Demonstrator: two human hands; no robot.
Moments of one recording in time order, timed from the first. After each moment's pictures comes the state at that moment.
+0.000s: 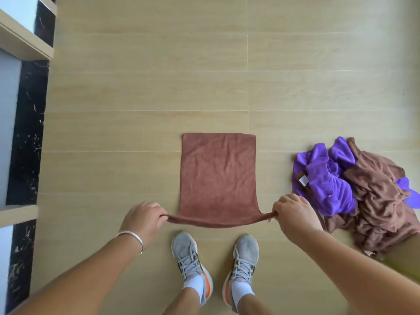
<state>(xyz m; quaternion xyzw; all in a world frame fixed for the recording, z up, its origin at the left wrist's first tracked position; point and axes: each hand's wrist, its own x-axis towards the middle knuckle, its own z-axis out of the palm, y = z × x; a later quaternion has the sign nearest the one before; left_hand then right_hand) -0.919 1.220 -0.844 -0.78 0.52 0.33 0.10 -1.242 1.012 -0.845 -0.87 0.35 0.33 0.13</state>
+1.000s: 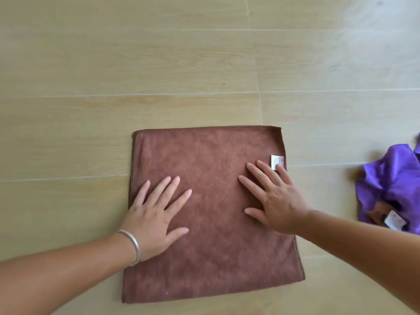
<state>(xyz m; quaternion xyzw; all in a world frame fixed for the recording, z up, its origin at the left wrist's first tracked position) -0.909 1.110 -1.213 -0.68 0.72 0.14 0.09 -1.180 0.921 -1.202 -0.94 0.25 0.23 0.05</state>
